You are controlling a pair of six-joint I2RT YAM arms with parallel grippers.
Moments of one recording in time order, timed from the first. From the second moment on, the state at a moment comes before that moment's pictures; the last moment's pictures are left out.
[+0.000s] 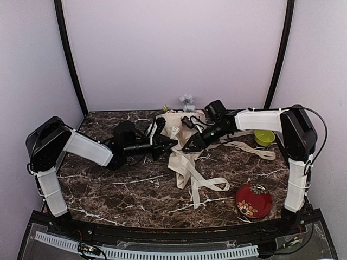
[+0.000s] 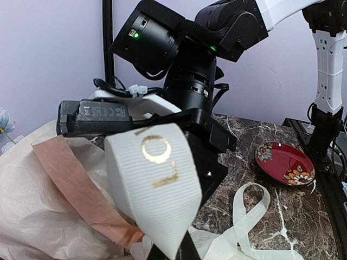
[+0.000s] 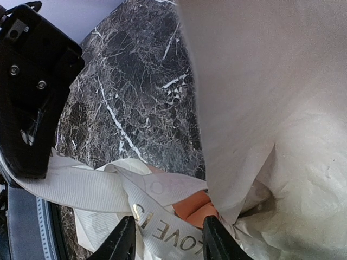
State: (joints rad) left arm -0.71 1.85 0.87 0.87 0.55 0.03; right arm 0.58 1.99 1.44 -0.42 -0.77 -0.14
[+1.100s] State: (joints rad) left arm -0.70 1.94 0.86 0.89 0.52 -0.01; right arm 0.58 1.84 1.32 -0.42 -0.70 -0.03
